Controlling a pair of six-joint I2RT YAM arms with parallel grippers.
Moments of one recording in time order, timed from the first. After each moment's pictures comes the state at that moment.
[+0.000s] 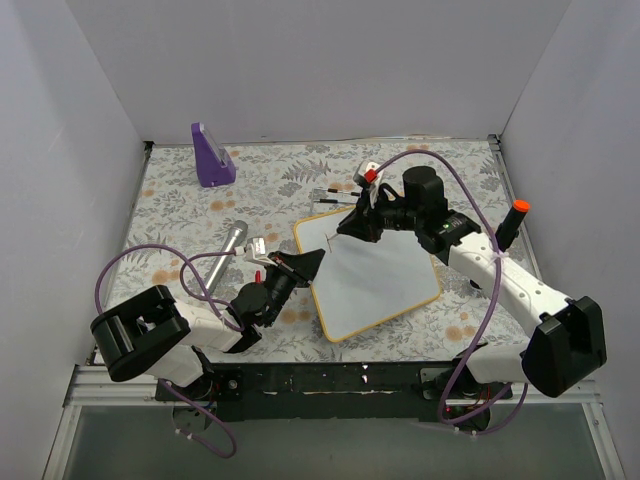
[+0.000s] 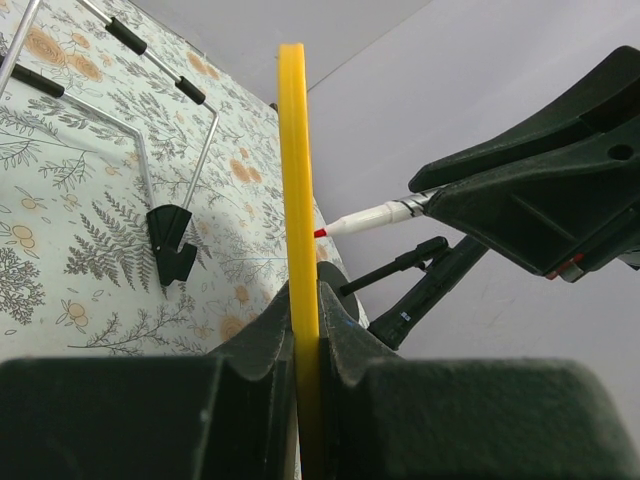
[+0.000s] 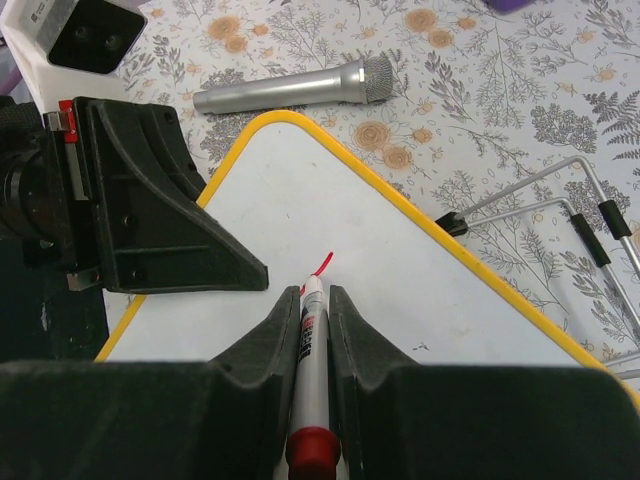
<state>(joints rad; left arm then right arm) -0.98 1.41 0.25 1.34 -0.46 -0.89 0.56 1.30 1.04 -0.14 -0.71 -0.11</state>
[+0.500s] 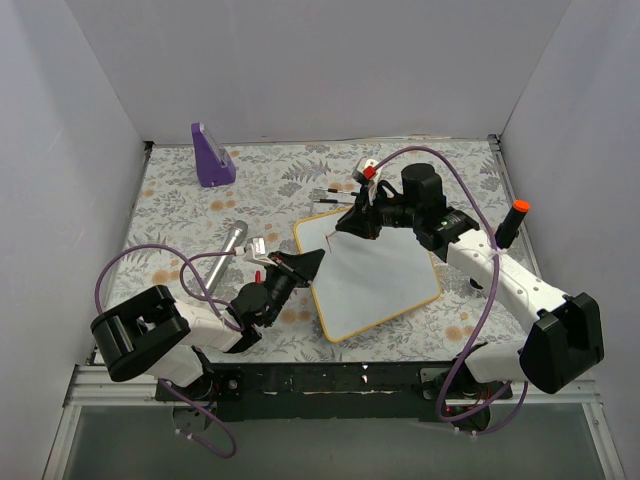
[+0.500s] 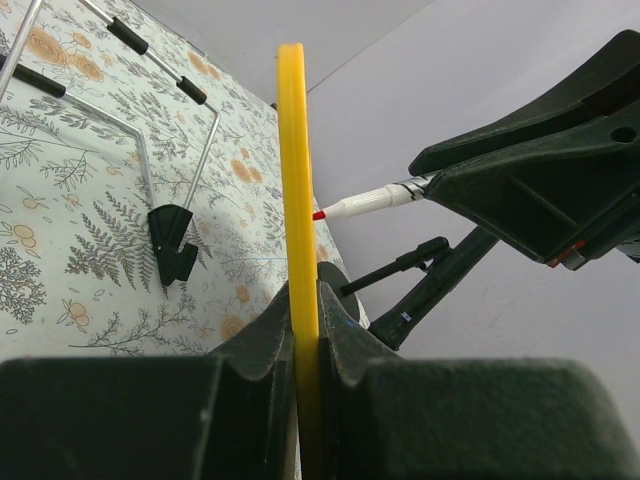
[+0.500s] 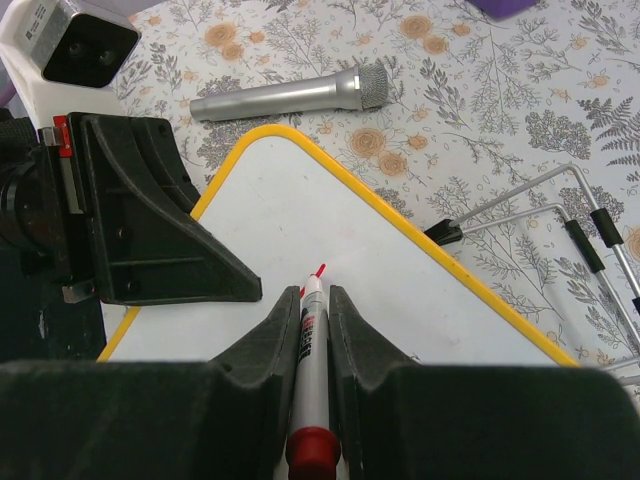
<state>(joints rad) -0.98 1.41 0.25 1.34 -0.46 -0.89 0.55 1.33 1.07 -0.13 -0.70 -0.10</state>
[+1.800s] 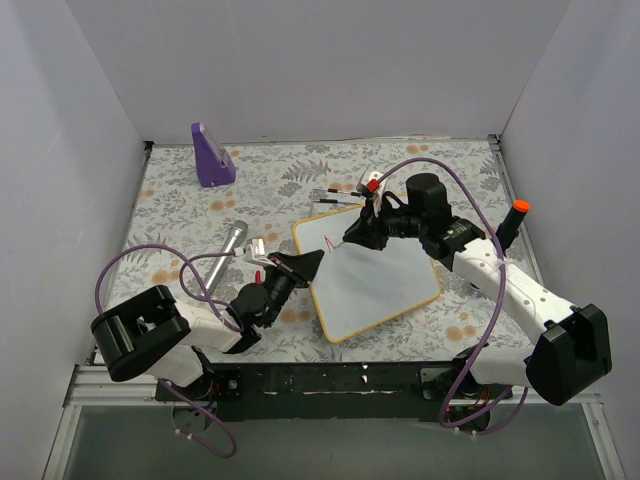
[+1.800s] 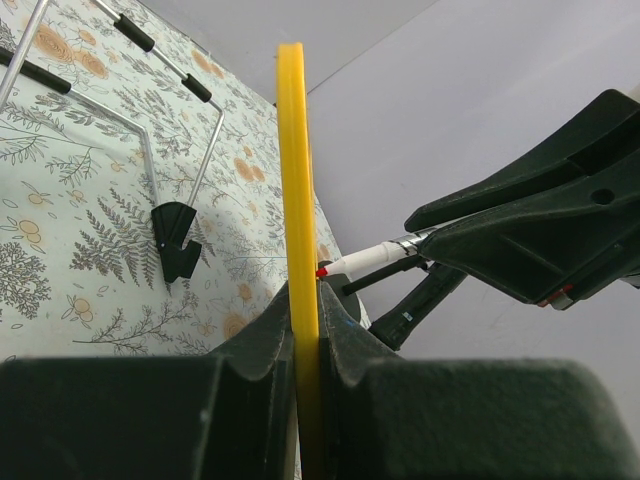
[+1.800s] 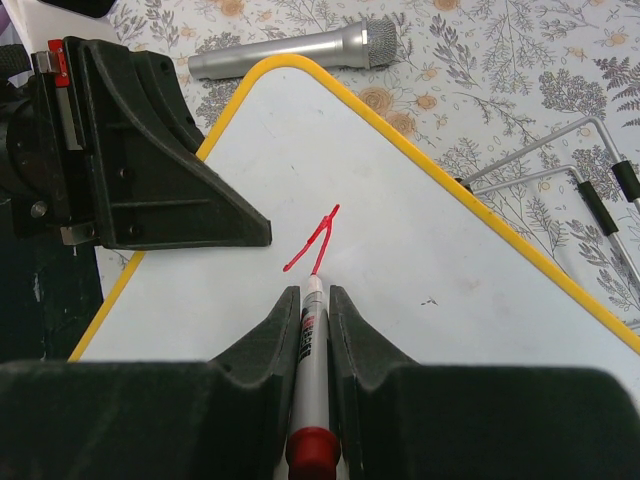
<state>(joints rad) -0.98 1.41 0.24 1.35 -0.47 -0.90 0.55 1.26 1.00 -0.19 -0.70 -0.16</state>
